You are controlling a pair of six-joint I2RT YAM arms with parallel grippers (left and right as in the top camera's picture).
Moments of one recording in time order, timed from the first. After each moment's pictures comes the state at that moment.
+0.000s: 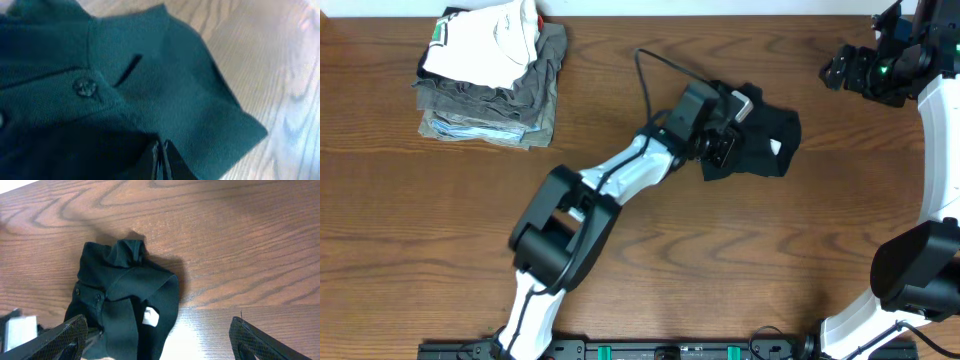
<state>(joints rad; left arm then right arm) -0.66 2.17 1.52 -0.11 0.48 -0.13 -0.21 1.85 1.83 -1.06 -0.29 0.09</state>
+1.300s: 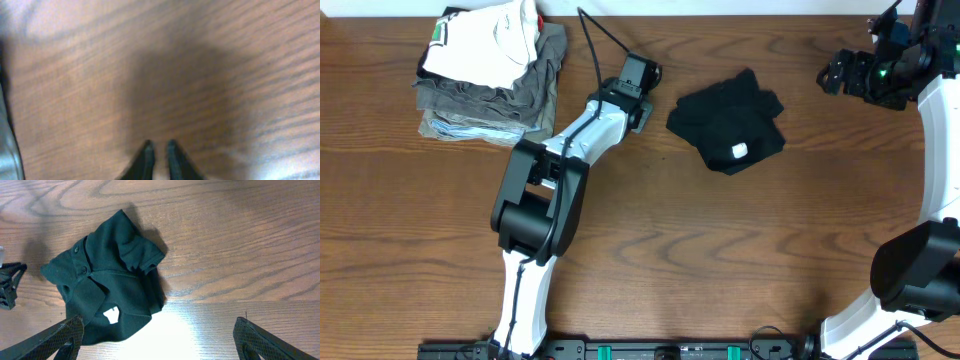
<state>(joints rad) -0.41 2.24 1.61 -0.40 -0.27 0.14 -0.21 1.85 1.83 -1.09 -0.29 0.04</state>
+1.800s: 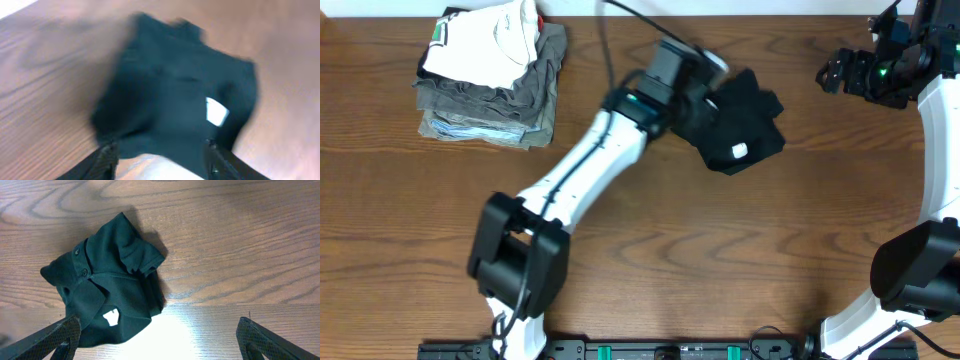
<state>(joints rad) -0.60 1.97 1.62 -0.51 0.23 0.13 -0.21 1.85 1.83 -1.08 -0.29 0.04</state>
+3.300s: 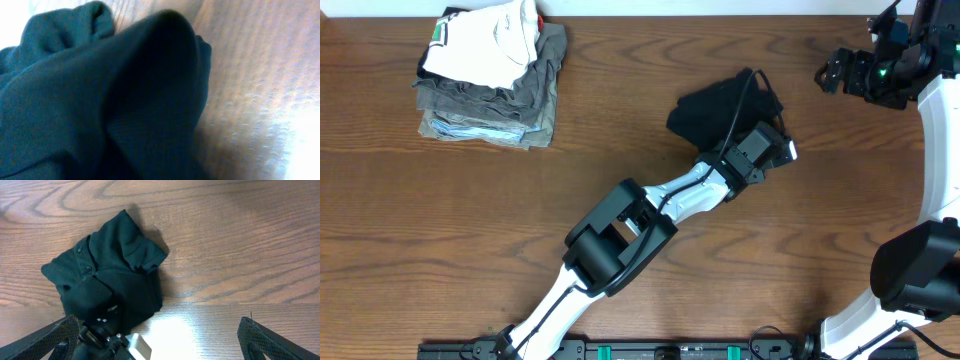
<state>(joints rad) -0.88 2.36 1.64 -0.10 -0.22 0.52 -0.21 1.85 1.83 -1.08 -0.30 0.04</state>
